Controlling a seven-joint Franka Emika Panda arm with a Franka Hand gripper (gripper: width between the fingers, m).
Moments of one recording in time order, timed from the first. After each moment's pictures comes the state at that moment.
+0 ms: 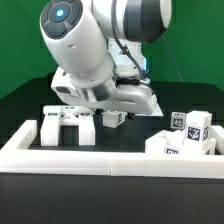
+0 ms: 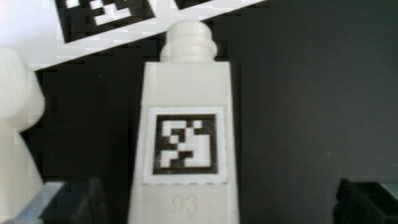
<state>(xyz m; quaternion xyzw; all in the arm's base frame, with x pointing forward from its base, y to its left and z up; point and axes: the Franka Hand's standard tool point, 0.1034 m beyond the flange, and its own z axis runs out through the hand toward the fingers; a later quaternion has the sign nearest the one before) 0.438 -0.045 0.018 -0.91 0.18 0.37 0.09</state>
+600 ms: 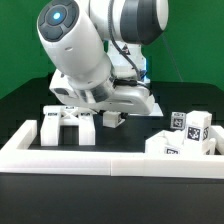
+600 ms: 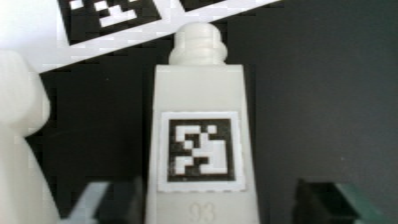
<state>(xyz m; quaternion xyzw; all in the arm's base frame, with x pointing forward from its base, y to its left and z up) 0.432 -0.050 0.016 -0.91 0.19 0.37 0.10</state>
